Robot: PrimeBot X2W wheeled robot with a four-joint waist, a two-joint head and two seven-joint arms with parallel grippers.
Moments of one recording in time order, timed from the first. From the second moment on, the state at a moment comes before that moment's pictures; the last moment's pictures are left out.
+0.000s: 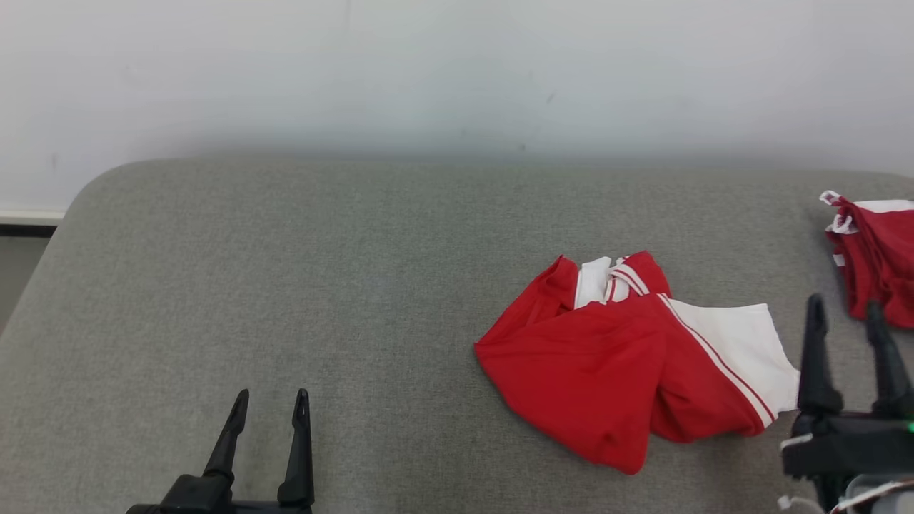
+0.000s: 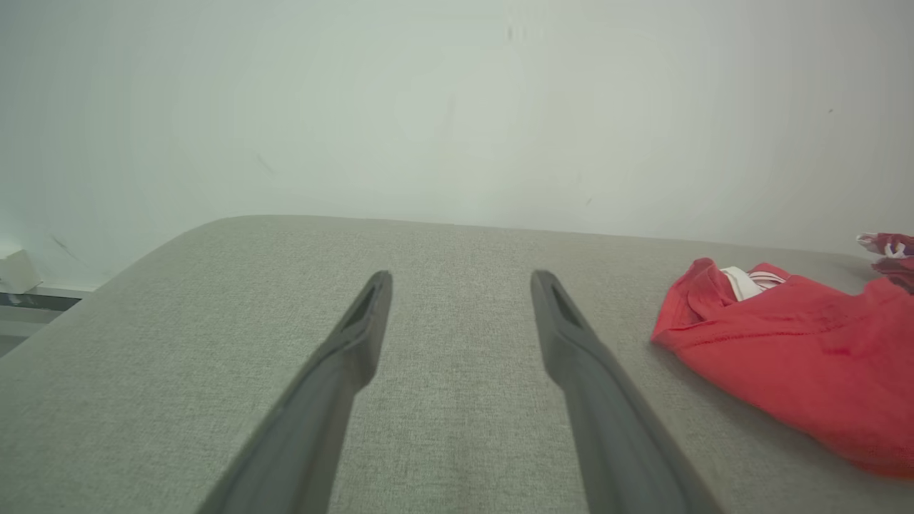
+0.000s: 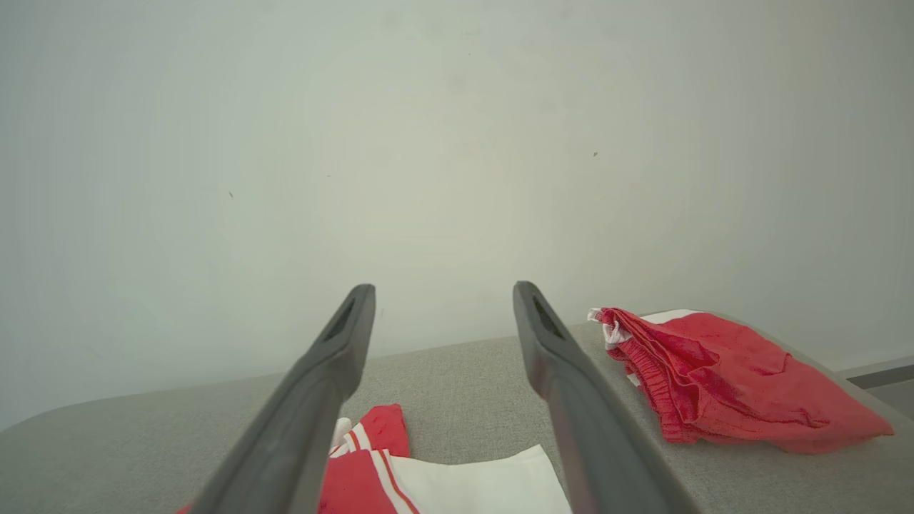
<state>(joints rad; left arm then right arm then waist) -0.02 0.05 -0.08 0.16 -0.17 -0.07 -0.26 -0.11 -0.18 -0.13 0.14 0.34 0.13 -0.26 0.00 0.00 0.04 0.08</state>
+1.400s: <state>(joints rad) -0.49 0.05 -0.50 0.48 -0.15 -0.12 -0.23 -0.02 -0.11 0.00 0.11 0.33 0.13 -0.26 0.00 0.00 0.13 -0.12</state>
